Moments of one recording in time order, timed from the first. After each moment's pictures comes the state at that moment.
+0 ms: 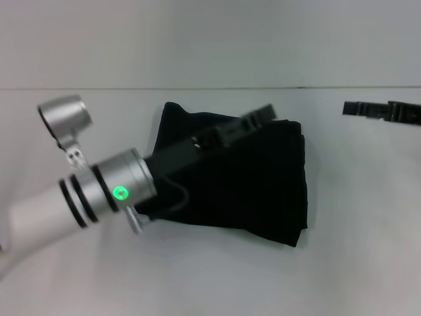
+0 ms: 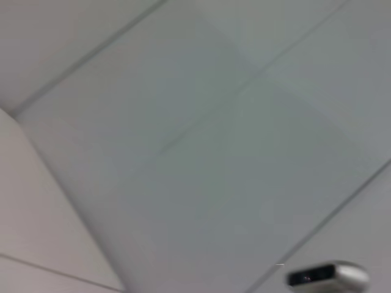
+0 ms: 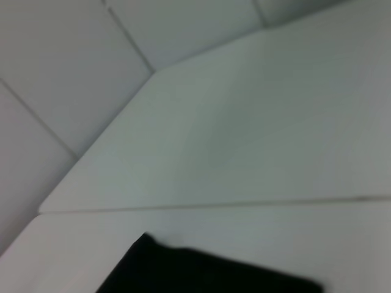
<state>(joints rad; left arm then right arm) -0.76 -2.16 0.35 0.12 1.83 1.45 -1.56 0.69 1.91 -0.63 -0.53 -2.05 -1.21 2.00</state>
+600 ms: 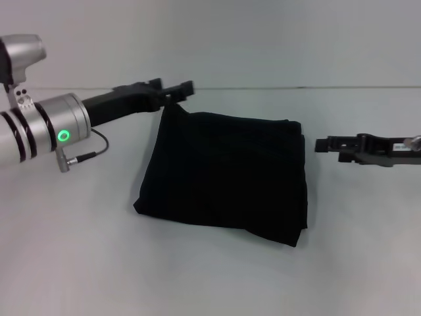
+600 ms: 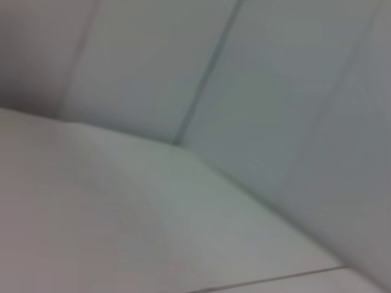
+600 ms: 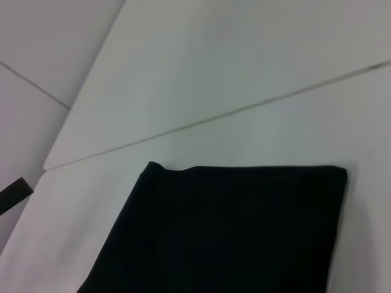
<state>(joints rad) -0.76 -2.08 0.53 0.44 1.87 1.15 -1.58 0.71 1.93 -0.75 -0.46 -2.08 -1.19 2.24</state>
